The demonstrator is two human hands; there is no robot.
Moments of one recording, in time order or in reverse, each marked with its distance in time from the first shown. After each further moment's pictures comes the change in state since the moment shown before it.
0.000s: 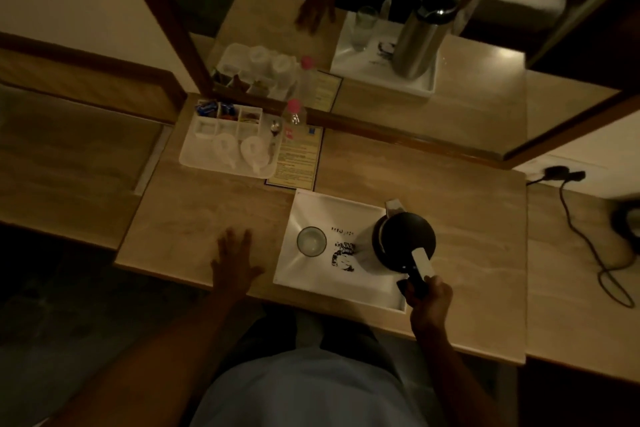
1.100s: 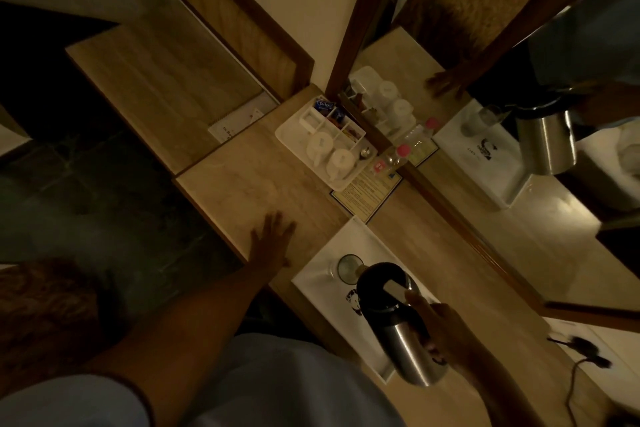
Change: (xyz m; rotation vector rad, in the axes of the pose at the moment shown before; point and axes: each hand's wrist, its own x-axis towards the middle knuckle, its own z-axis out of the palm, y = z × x) left_hand -0.006 -0.013 -0.012 -0.122 -0.036 -0.041; right_hand -0.047 -0.170 0.102 -1.236 -0.824 -0.014
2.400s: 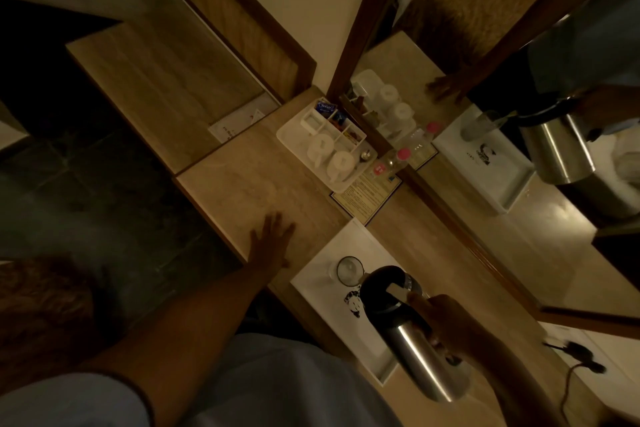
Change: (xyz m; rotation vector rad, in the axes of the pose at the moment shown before) left_hand 0.001 0.000 0.000 0.005 -0.010 -0.008; right_hand -0.001 -0.030 -0.014 -0.294 -0.027 0.103
